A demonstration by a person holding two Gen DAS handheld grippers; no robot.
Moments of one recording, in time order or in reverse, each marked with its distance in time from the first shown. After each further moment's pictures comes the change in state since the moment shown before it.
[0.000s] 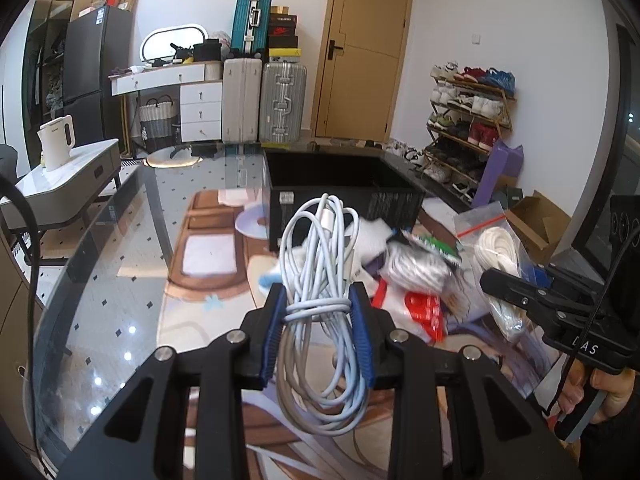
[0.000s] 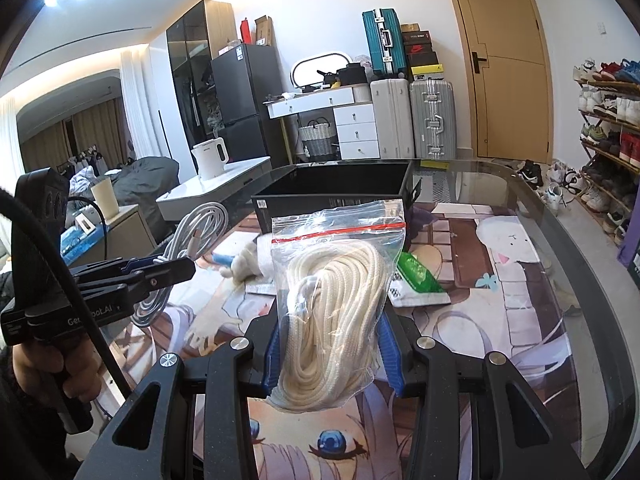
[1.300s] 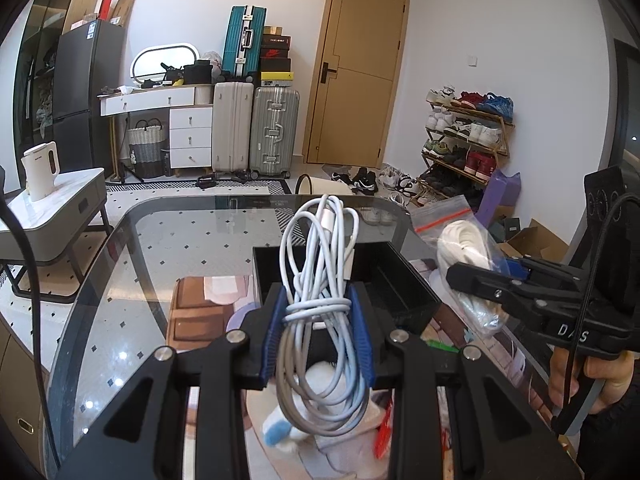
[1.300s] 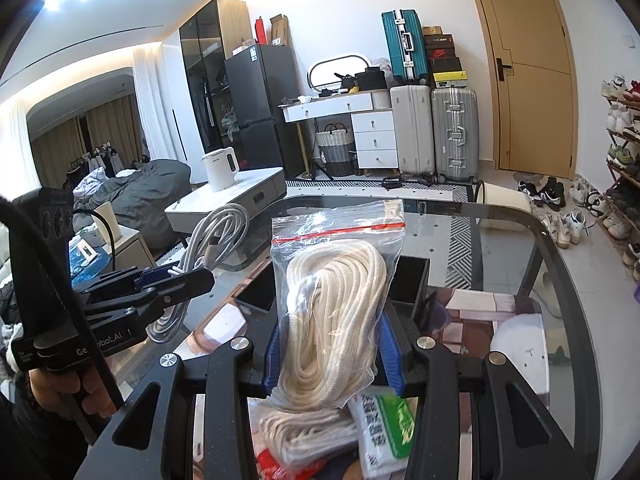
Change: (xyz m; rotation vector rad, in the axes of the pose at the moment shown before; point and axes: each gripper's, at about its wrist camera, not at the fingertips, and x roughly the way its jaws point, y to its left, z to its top) left arm 0.049 0.014 0.098 0.004 -0.072 -0.037; right arm 0.058 -0.017 0.126 -0.039 0.021 0.067
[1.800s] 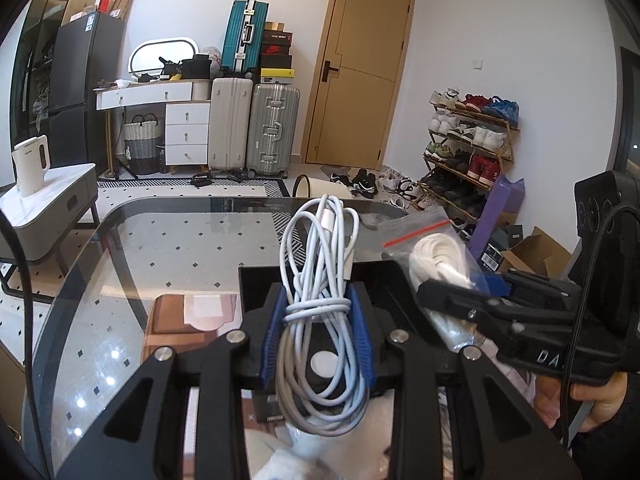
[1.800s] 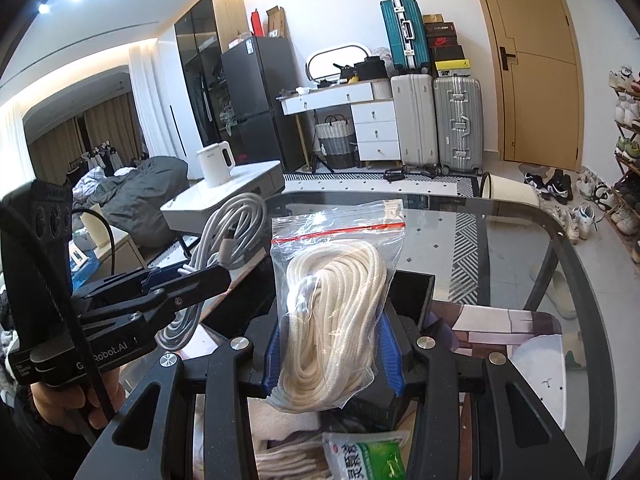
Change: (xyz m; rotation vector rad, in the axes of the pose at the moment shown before) left arm 0.056 -0.001 0.014 -0.017 -0.002 -0.008; right arm 0.051 -0.016 0.014 0.010 0.033 0.009
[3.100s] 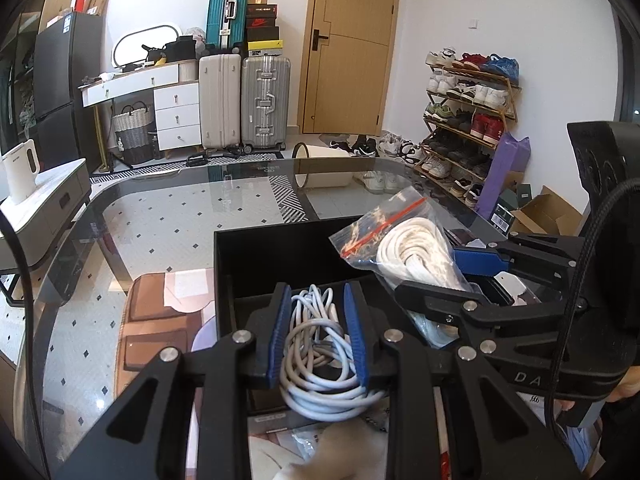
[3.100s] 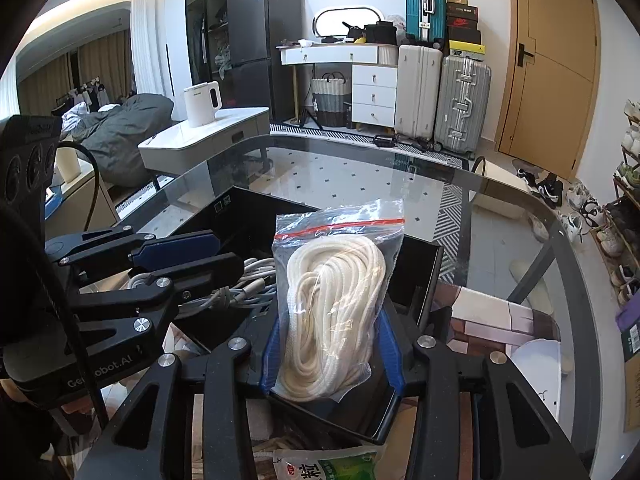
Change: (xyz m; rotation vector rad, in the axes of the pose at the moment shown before) left arm 0.048 -0.011 -0.020 0.072 0.115 0.016; right arm 0.067 -0.004 -0.007 -0.138 0.165 -0.101
